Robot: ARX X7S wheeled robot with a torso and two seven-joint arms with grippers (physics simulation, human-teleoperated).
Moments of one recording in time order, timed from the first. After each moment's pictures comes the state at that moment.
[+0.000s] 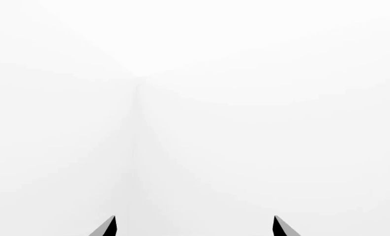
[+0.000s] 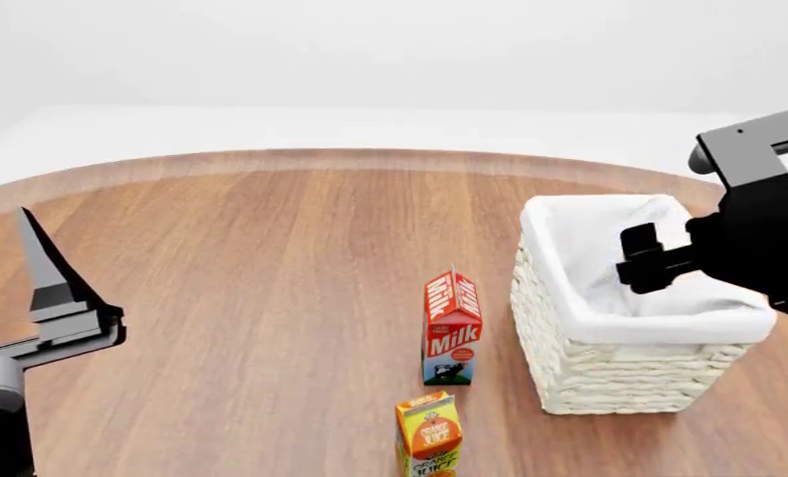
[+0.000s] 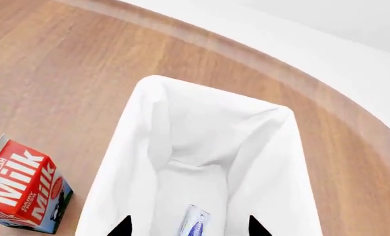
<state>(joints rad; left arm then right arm) 0.06 -0.43 -0.13 0.70 -0.18 -0.04 -0.47 1.28 0.93 -0.77 0.08 1.27 1.16 0.31</state>
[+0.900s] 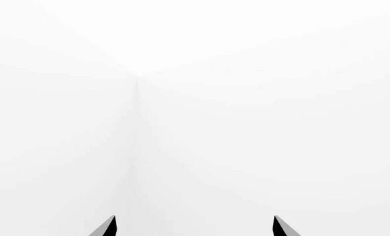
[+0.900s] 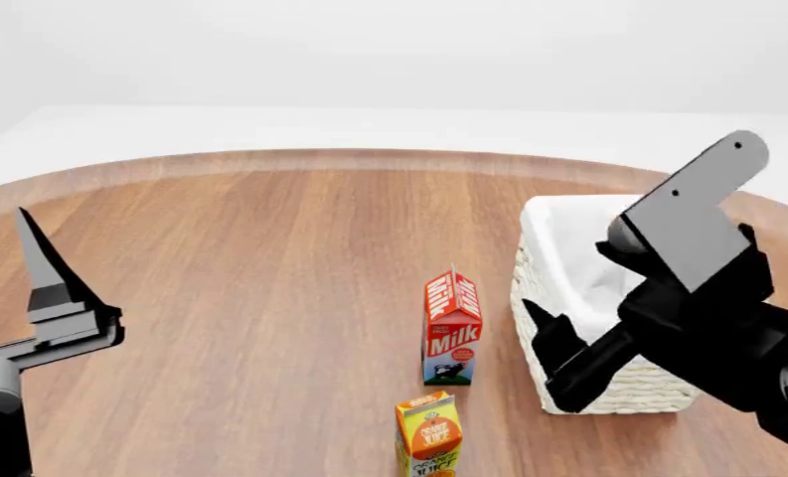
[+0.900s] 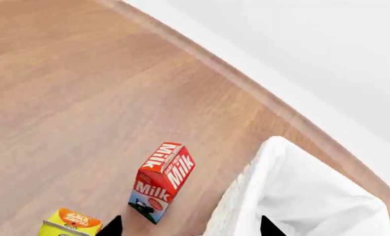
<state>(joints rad) 0.06 -0.44 -0.12 0.70 -0.18 -0.04 -0.48 1.23 1.06 -0.65 -0.59 1.76 1.16 0.62</state>
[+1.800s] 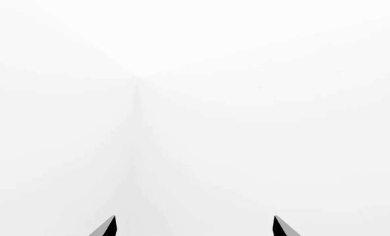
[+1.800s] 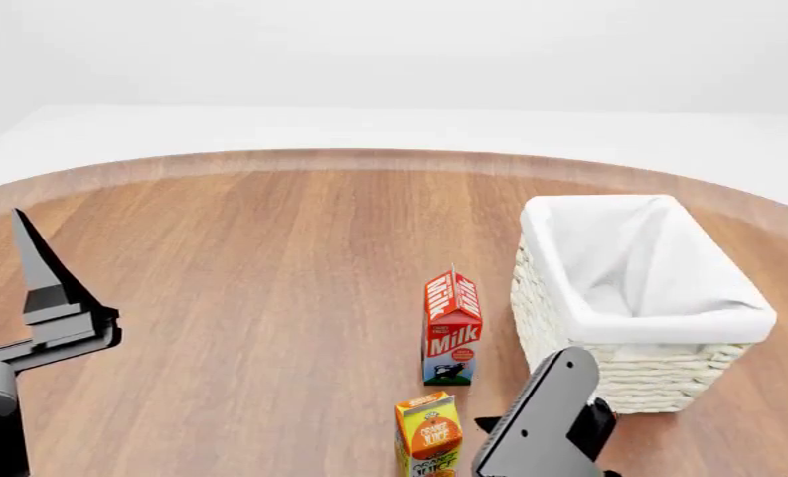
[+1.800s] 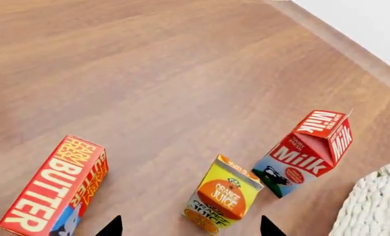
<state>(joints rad) 0.07 -0.45 -0.13 0.70 -0.19 -0.03 -0.48 0.91 0.91 -0.81 -0.95 1.85 1.01 0.92</state>
